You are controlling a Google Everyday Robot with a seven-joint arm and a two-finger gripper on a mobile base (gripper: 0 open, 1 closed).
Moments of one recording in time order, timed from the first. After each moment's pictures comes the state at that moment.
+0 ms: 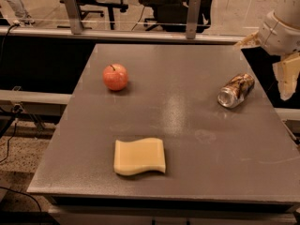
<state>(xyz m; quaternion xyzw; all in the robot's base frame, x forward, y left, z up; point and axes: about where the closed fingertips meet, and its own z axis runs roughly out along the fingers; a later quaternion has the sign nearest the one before) 0.563 -0.292 0.925 -0.83 0.56 -0.07 0.07</state>
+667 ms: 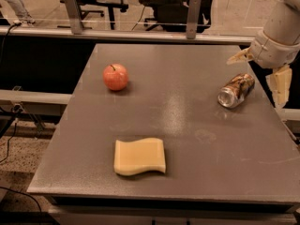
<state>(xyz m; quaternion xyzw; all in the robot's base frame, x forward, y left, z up) 0.571 -0.299 0.880 -0.84 0.53 -0.05 0.05</state>
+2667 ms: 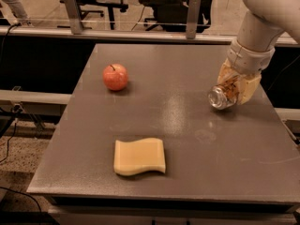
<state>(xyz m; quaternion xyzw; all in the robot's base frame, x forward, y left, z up) 0.574 -0.250 0.859 -0.86 0.51 -0.04 0.03</state>
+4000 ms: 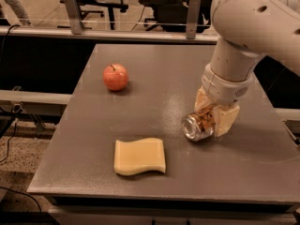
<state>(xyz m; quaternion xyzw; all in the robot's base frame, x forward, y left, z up) 0.482 -0.166 0.845 -0.85 0.52 -0.01 0.03</state>
